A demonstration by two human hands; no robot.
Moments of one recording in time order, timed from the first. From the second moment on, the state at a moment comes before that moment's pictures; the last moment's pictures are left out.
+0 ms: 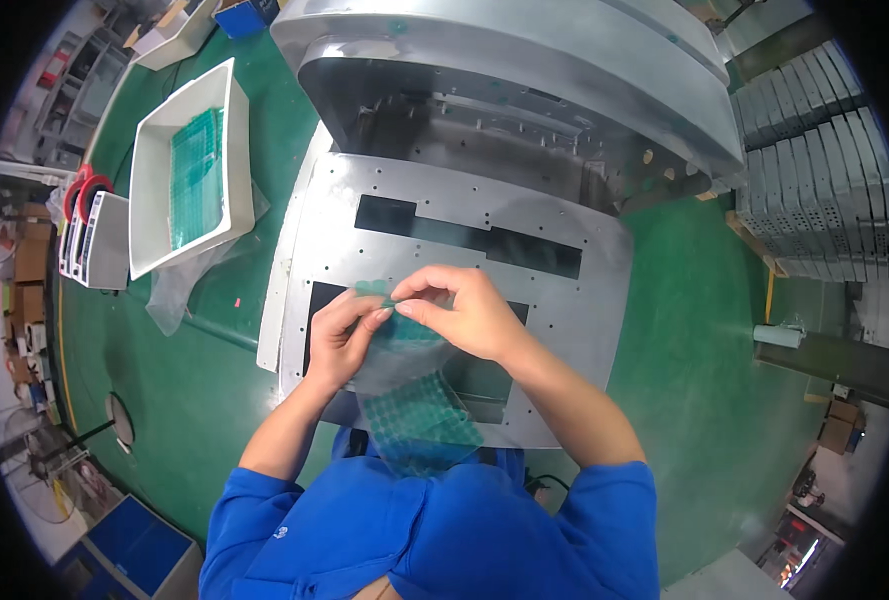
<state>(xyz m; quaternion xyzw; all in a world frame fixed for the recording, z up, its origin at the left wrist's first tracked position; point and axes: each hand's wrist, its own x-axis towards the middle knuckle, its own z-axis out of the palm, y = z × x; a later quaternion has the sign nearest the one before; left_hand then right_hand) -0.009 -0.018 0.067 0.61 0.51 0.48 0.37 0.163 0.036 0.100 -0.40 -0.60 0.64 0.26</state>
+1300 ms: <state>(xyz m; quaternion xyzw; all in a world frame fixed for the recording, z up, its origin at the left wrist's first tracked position) -0.006 0.006 0.022 0.41 0.60 0.45 0.52 0.152 0.144 0.037 -0.58 -0.74 0.34 0.10</state>
